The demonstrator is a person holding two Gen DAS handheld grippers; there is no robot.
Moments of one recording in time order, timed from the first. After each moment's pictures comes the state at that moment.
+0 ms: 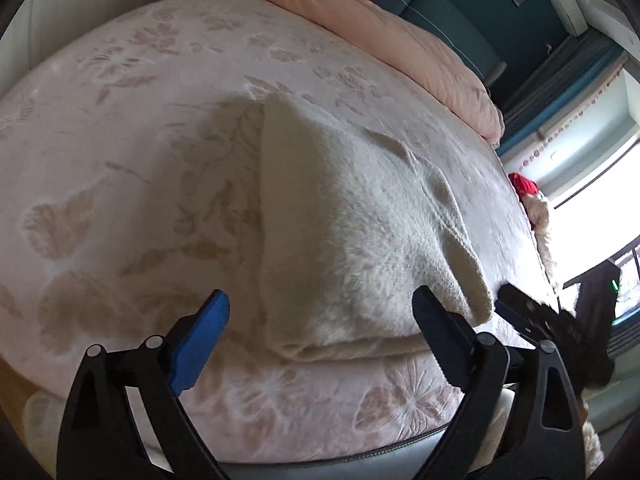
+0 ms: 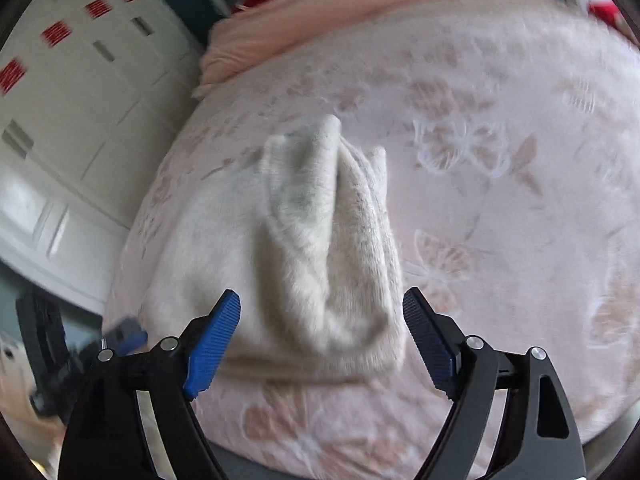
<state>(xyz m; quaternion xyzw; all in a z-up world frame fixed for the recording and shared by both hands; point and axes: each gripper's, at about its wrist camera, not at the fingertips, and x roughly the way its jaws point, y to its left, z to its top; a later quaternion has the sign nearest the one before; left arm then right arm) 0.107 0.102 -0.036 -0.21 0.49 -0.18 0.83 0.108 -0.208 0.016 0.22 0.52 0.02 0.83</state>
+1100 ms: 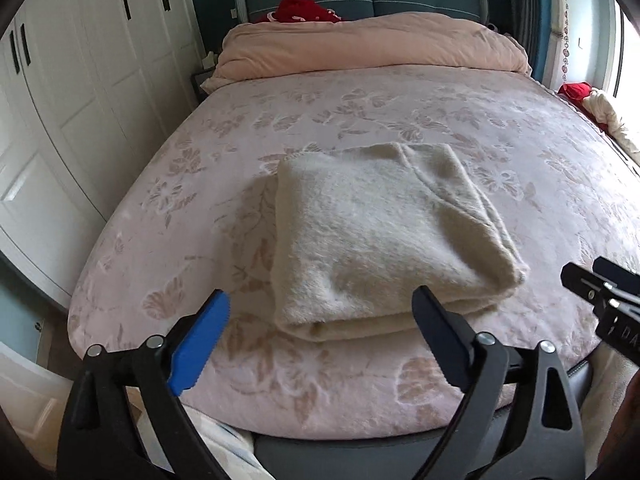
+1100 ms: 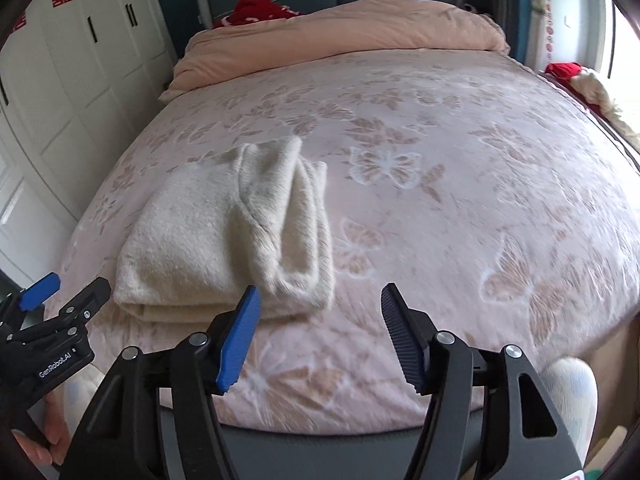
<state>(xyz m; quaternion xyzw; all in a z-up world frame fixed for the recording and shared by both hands) 0.035 0.018 0.033 0.07 0.42 -0.06 0.90 0.013 -0.179 0.076 0.09 0.47 -0.09 0.87</state>
